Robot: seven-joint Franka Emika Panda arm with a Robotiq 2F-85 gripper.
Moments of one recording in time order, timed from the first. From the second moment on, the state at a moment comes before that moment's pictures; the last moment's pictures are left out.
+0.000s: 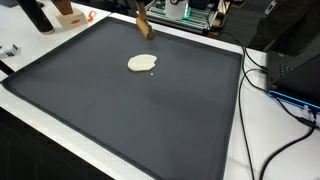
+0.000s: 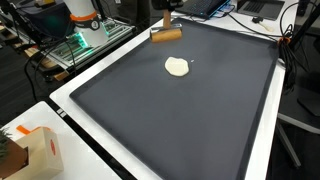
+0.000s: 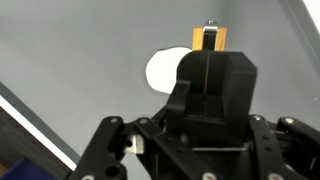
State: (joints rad) arm 0.04 -0.18 0.06 -2.31 -0.10 2.21 -0.74
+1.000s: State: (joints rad) arm 0.04 -0.21 0.05 -2.24 -0.09 2.13 -0.17
